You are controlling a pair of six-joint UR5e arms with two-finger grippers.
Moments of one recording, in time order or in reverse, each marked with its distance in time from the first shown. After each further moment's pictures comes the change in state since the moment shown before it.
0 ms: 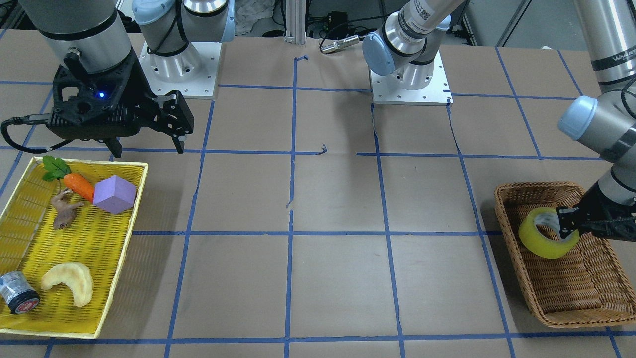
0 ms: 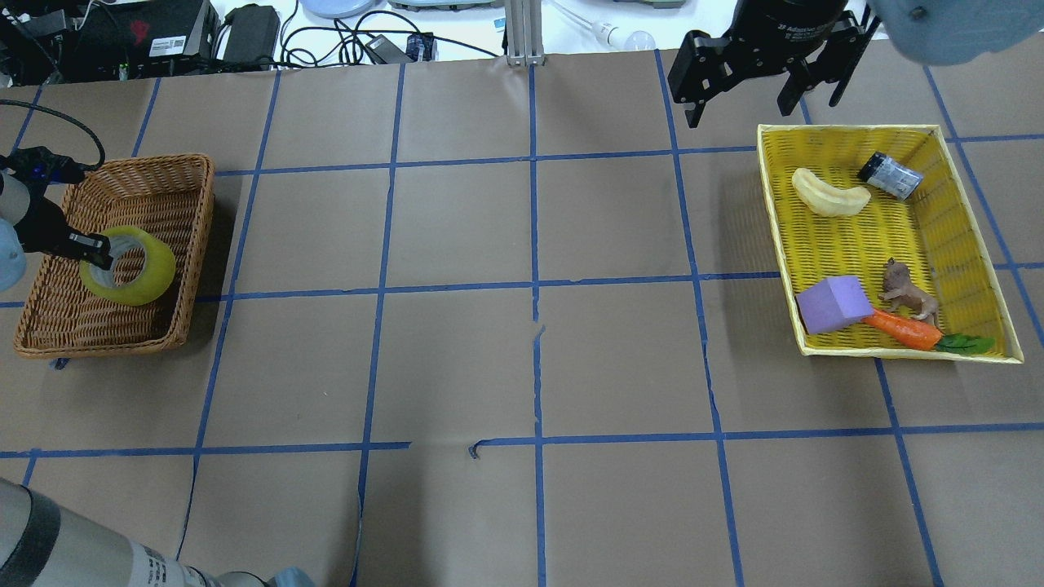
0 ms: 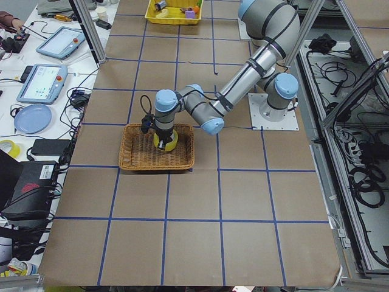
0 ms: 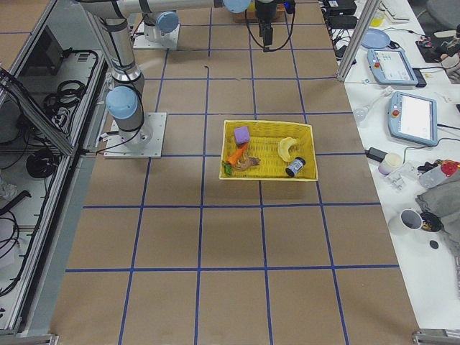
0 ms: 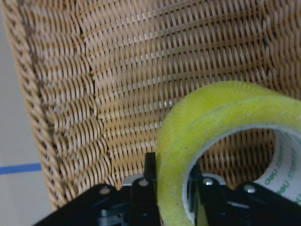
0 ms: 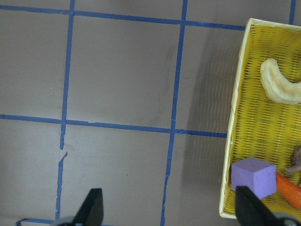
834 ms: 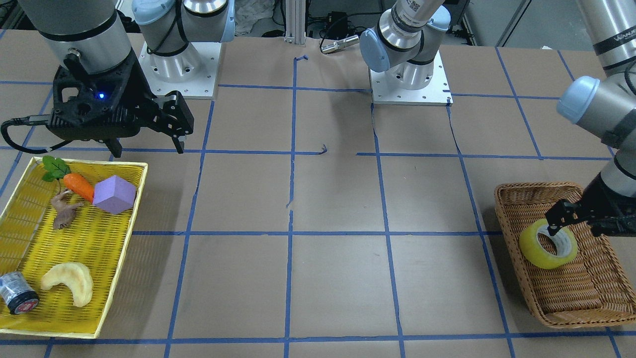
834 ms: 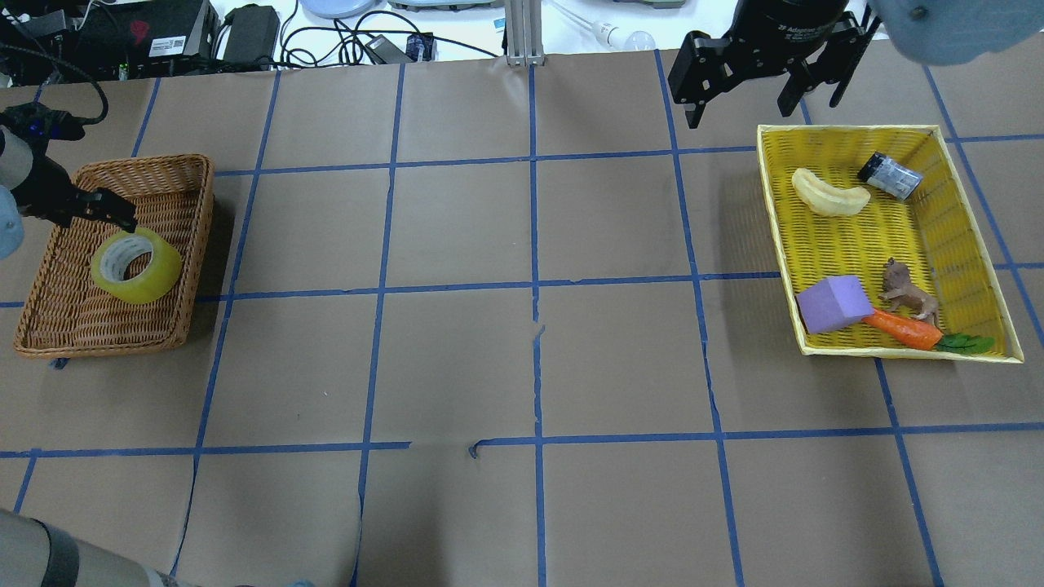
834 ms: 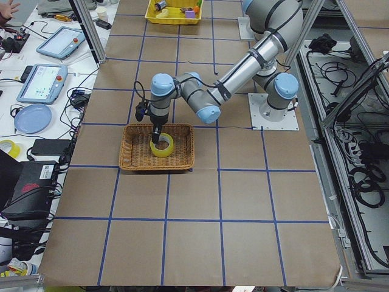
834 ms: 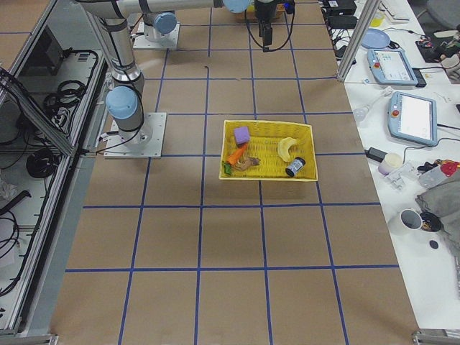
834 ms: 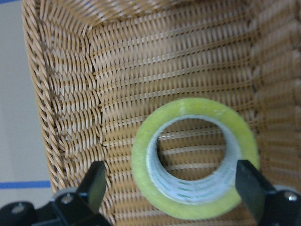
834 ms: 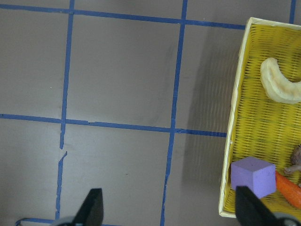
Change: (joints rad) left arm -0.118 0.119 0.045 -0.147 0.000 -0.245; right arm 0.000 0.000 0.000 0.002 -0.001 0.000
